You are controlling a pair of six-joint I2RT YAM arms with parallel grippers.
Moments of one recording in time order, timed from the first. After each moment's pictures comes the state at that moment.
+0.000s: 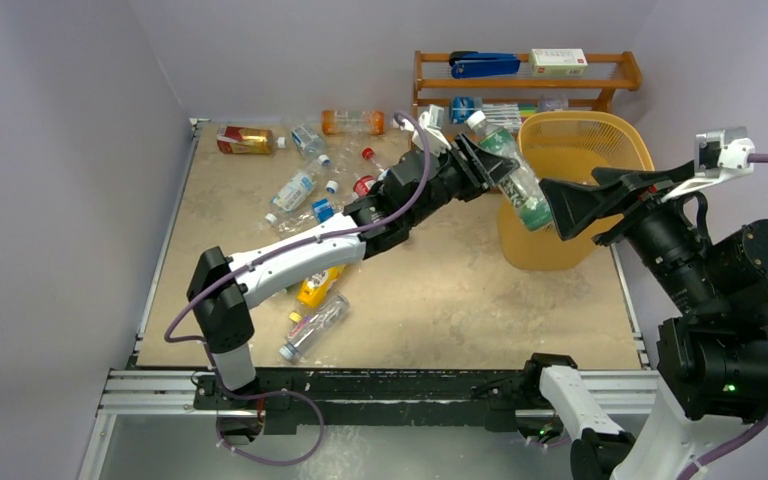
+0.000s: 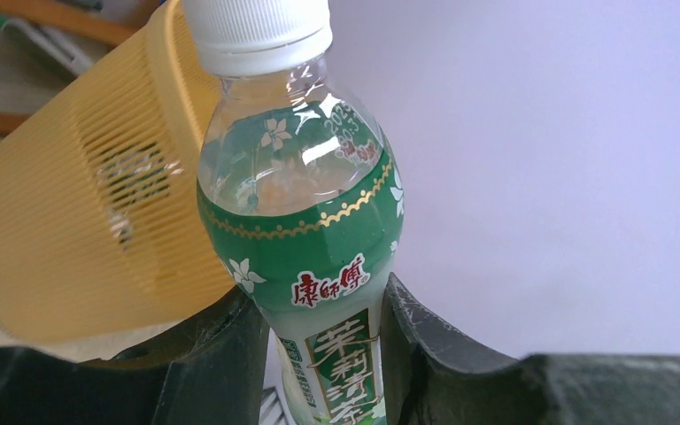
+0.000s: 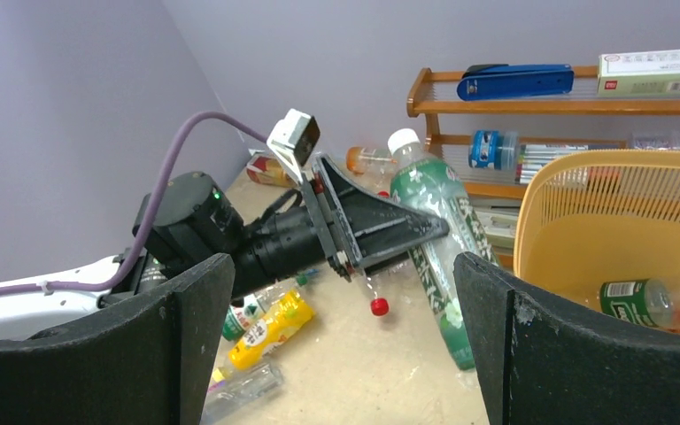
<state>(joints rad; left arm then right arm) -1.01 1.77 1.63 0.16 -0.15 -1.11 -0.10 0.88 1.89 -0.96 -0.47 0.32</state>
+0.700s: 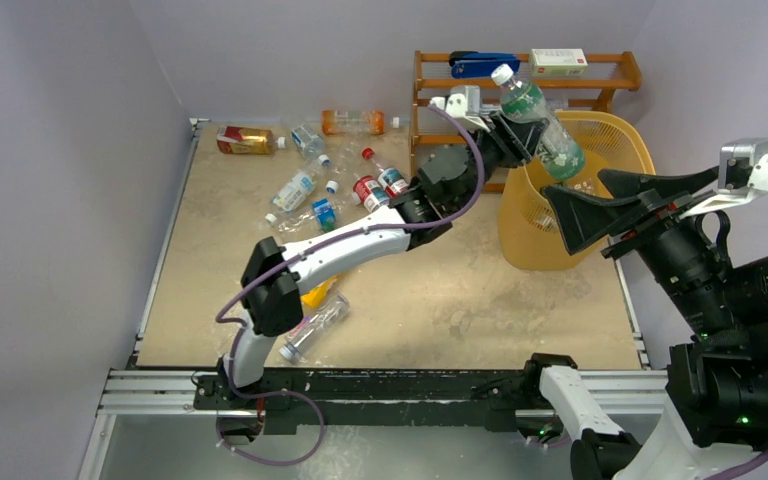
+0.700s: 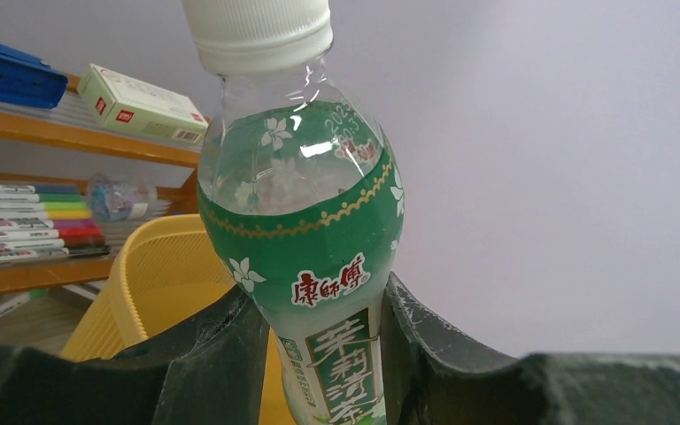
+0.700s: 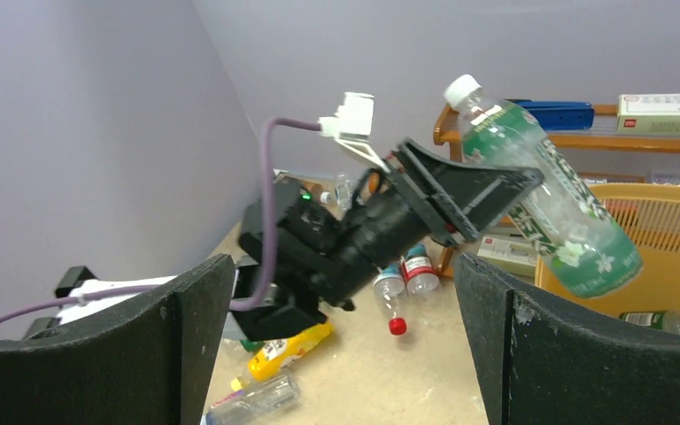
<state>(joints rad) -1.05 2.03 1.96 0.45 -0.37 -0.66 -0.10 0.88 2.00 -0.97 -0.50 0.36</state>
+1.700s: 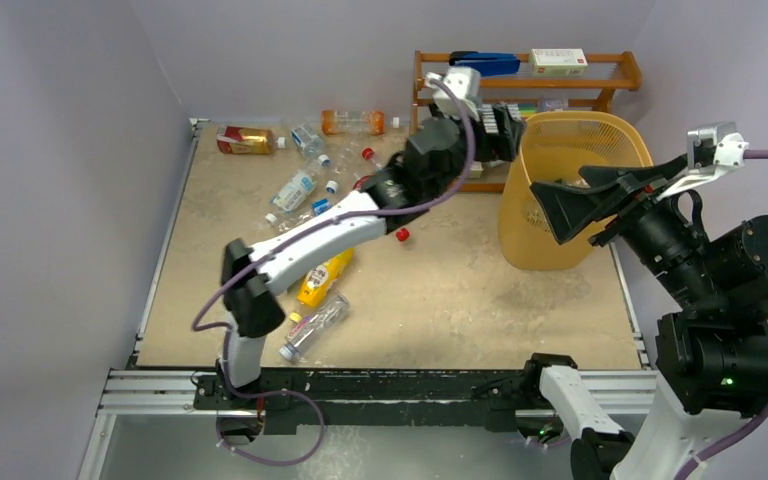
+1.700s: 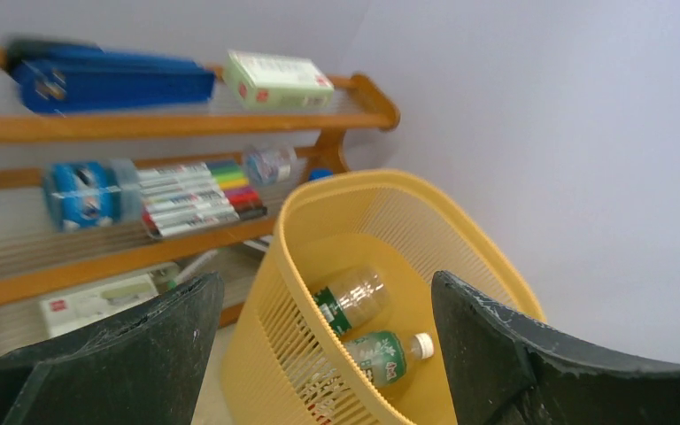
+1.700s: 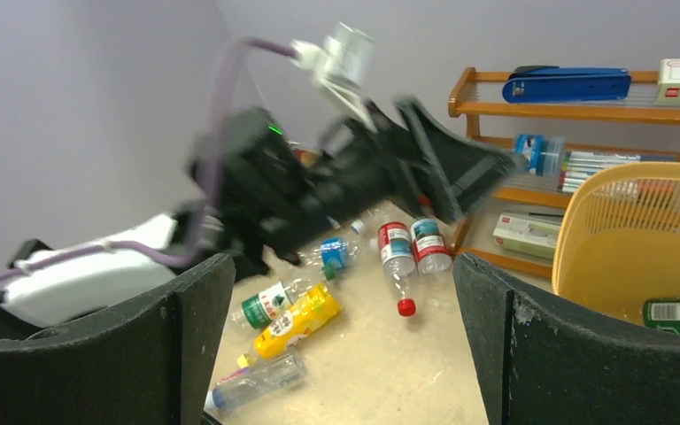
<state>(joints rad) -1.00 2.03 2.05 0.07 -0.37 -0.43 -0.10 0.88 1.89 -0.93 -0.55 0.36</state>
